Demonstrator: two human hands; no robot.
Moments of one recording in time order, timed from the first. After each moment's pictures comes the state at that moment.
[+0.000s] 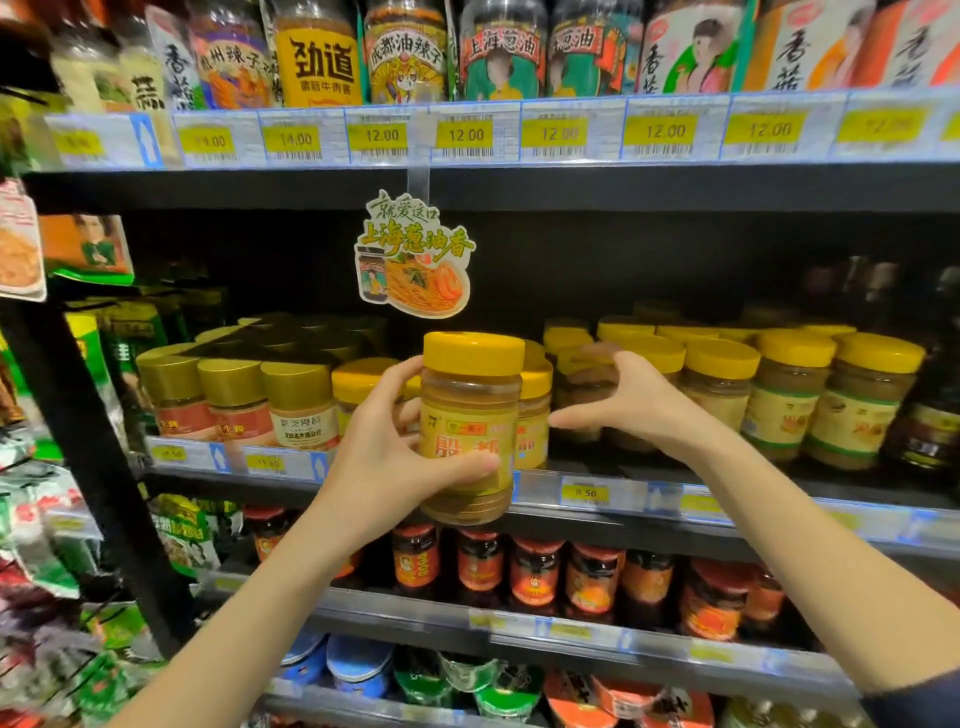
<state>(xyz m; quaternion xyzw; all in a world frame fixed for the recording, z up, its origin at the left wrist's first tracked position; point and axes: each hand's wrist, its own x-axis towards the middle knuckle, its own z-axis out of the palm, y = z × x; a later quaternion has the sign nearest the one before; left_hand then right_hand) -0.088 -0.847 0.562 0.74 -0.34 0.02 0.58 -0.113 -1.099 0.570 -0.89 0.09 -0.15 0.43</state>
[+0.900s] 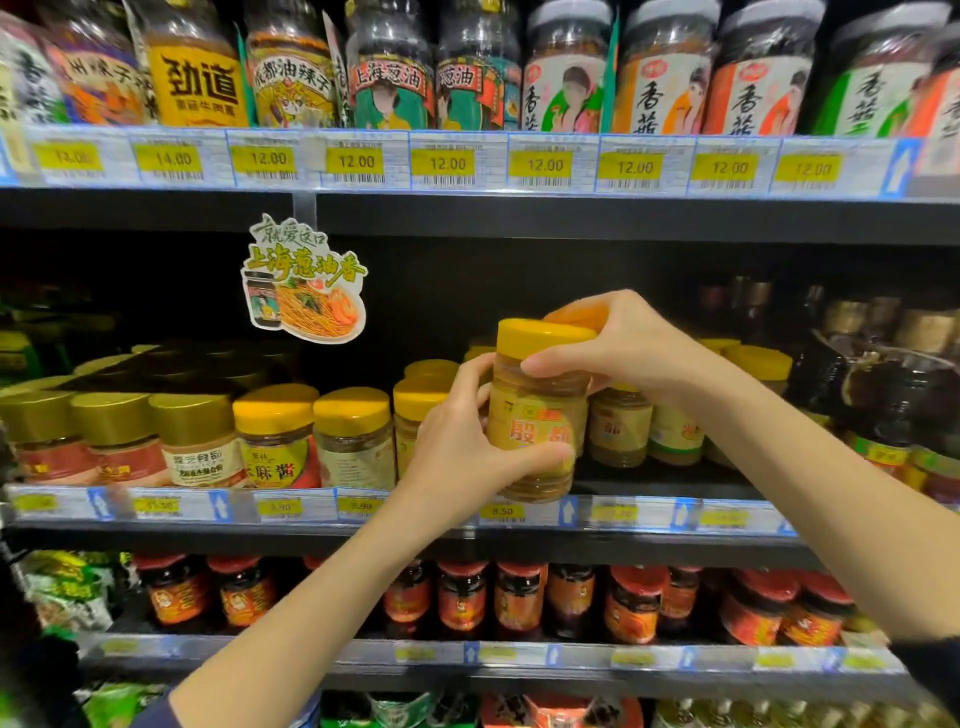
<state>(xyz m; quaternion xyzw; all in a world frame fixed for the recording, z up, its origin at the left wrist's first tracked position) -0.107 -0.957 0.565 0.71 -0.45 0.04 0.54 -0.180 -1.102 0.653 -0.89 0.08 -0.20 0.39</state>
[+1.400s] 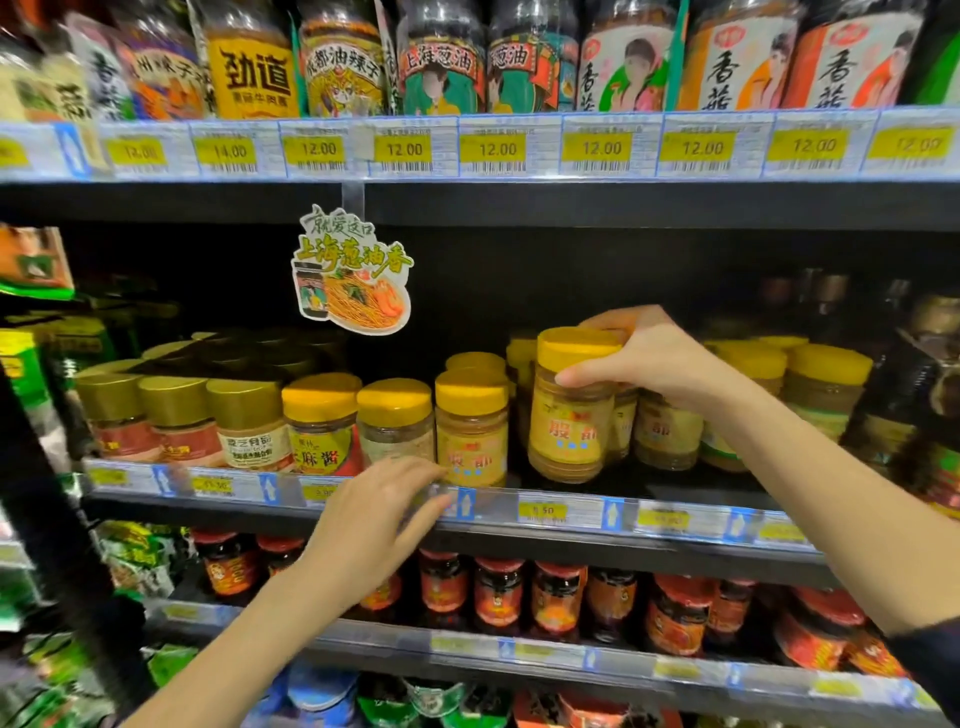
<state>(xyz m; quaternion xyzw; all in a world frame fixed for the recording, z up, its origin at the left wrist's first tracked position) -0.058 -0.873 0.503 0.84 -0.44 0.23 0.21 -0.136 -1.132 0.624 -0.88 0.10 -0.20 0.41</state>
